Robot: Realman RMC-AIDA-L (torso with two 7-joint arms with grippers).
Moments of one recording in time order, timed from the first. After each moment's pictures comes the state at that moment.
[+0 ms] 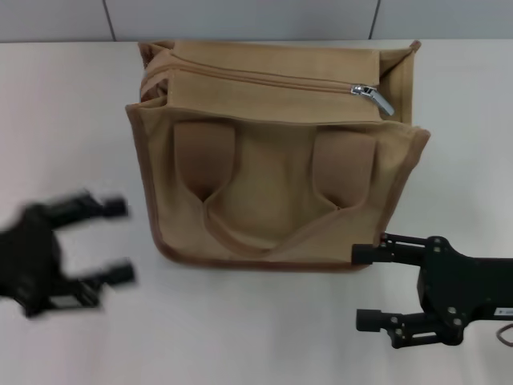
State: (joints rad) left arm -0.30 -1.92 0.79 0.55 1.69 2.00 -1.20; right arm 0.43 2.08 -0.61 -0.50 -2.08 -1.92 1.09
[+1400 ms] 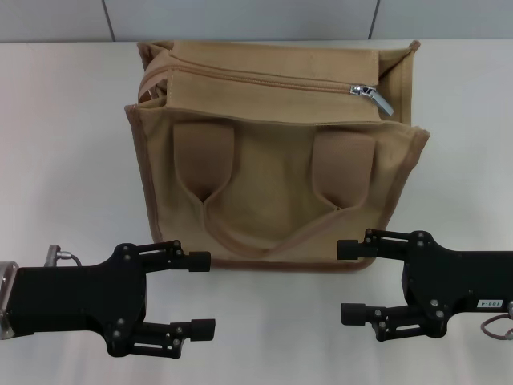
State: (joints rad) left arm -0.39 -2.03 0.82 0.53 1.92 1.91 -1.11; right arm 0.46 2.08 -0.63 -0.46 -2.08 -1.88 1.08
